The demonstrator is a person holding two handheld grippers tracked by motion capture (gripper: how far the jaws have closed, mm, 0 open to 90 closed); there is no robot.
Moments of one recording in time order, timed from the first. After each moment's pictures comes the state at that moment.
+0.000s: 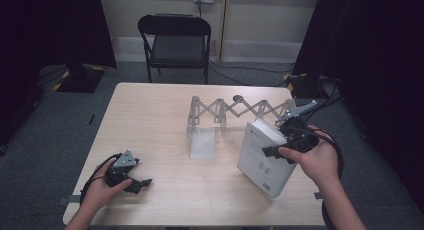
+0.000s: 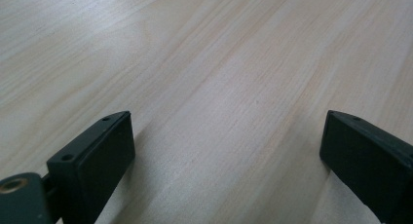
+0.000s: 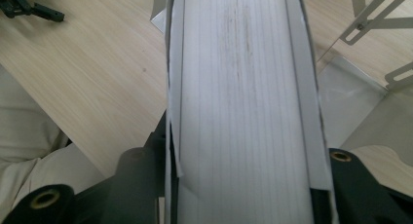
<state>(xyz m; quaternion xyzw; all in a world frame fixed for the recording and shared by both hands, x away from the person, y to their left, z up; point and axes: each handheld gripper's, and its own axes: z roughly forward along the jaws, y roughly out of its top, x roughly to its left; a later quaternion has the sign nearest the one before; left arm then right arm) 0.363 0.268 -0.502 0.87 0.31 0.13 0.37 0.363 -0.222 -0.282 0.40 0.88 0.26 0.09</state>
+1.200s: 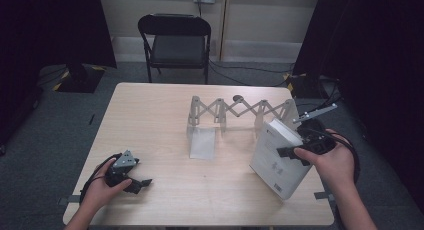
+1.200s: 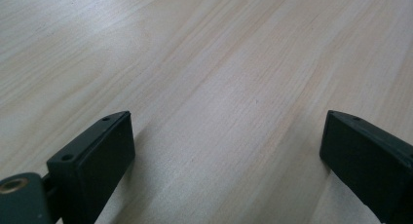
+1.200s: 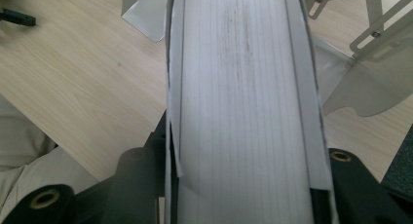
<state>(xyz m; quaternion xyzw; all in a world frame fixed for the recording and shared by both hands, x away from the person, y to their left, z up) 0.363 0.269 -0.502 0.87 0.30 0.13 0.37 0.358 -0.259 -0.284 0.45 0.85 0.26 0.09</state>
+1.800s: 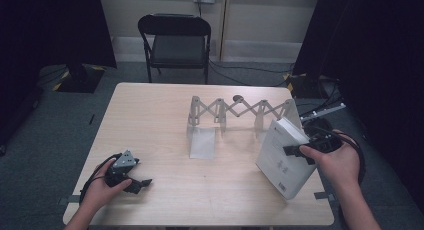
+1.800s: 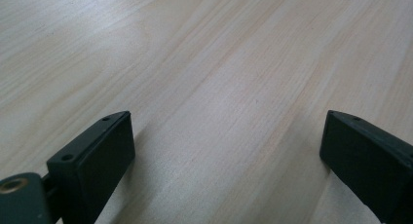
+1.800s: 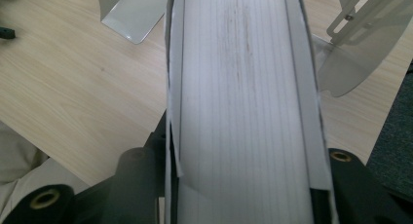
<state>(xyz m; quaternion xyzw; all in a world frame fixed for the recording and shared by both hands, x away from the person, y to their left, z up) 0.363 0.268 -0.502 0.87 0.30 0.13 0.38 0.360 -0.272 -0.284 0.49 0.83 0.25 0.10</state>
